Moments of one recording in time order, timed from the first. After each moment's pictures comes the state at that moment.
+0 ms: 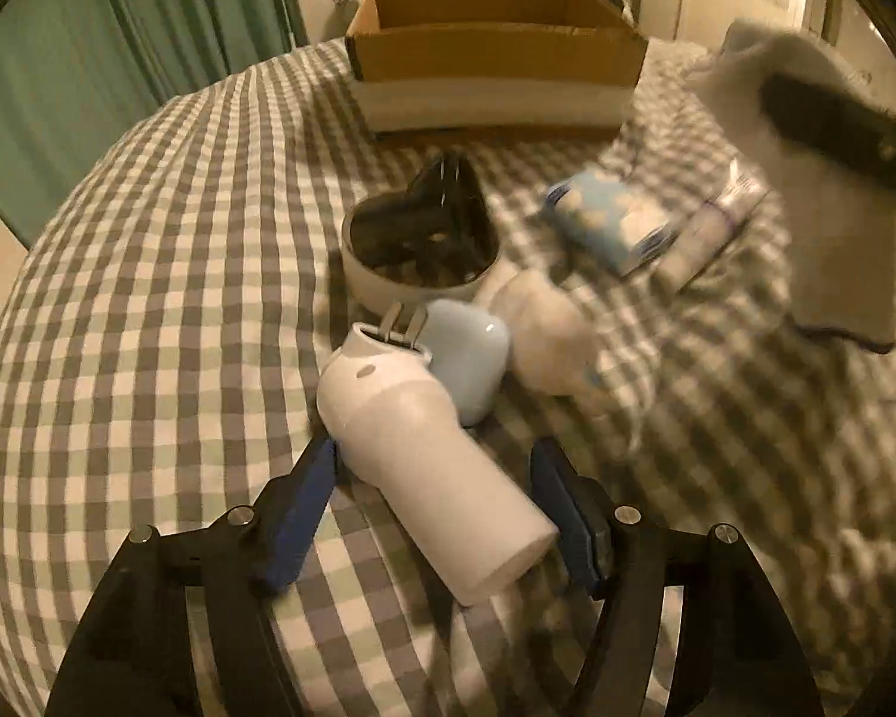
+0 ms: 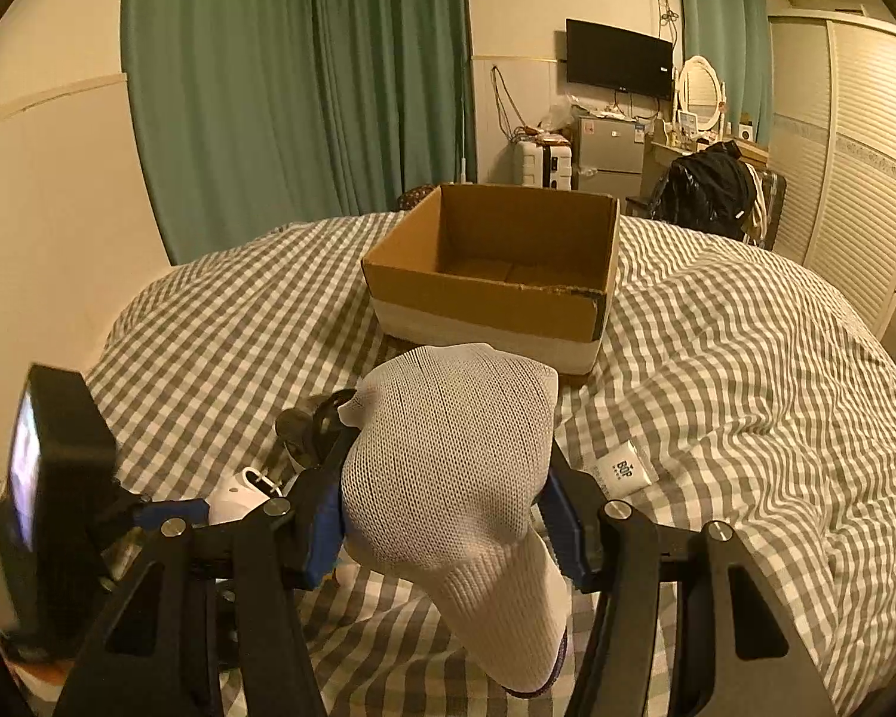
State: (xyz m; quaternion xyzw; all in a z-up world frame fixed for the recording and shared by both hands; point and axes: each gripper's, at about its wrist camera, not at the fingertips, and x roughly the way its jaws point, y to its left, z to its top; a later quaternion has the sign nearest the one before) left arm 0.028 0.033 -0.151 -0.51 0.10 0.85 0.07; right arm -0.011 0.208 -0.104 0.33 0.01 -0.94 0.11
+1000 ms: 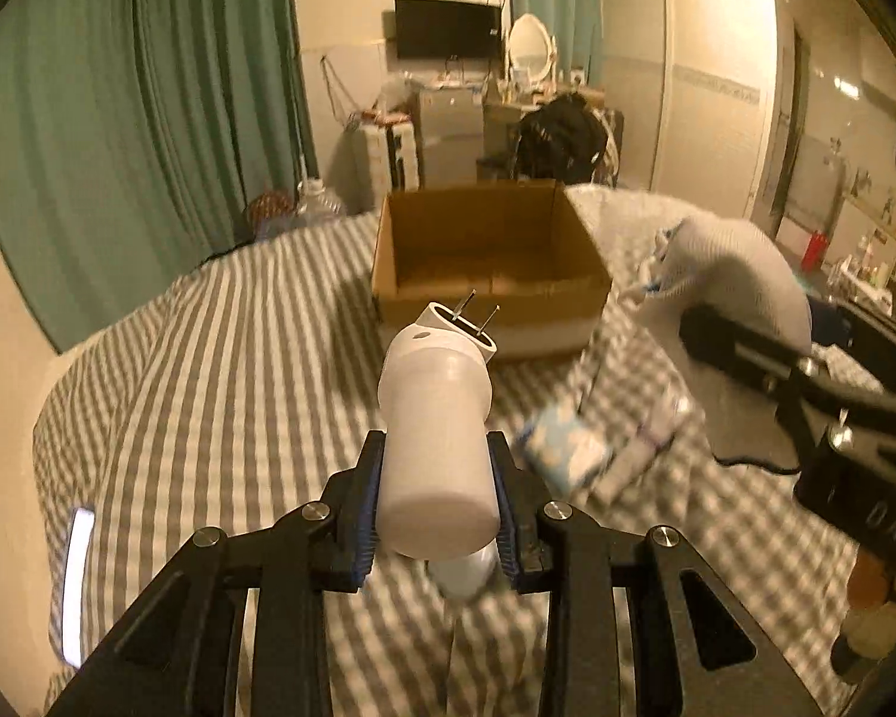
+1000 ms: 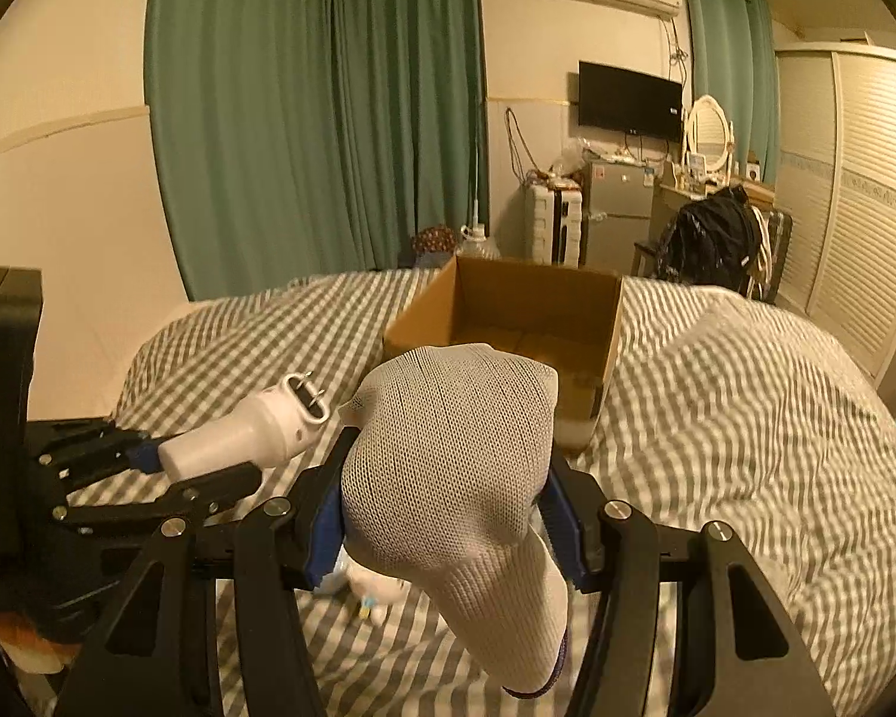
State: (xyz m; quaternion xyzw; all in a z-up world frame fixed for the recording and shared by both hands) left arm 0.009 0.034 -0.019 -0.36 0.07 0.93 0.10; right arm -0.007 0.206 -0.045 0.27 0.01 -0.95 0.12
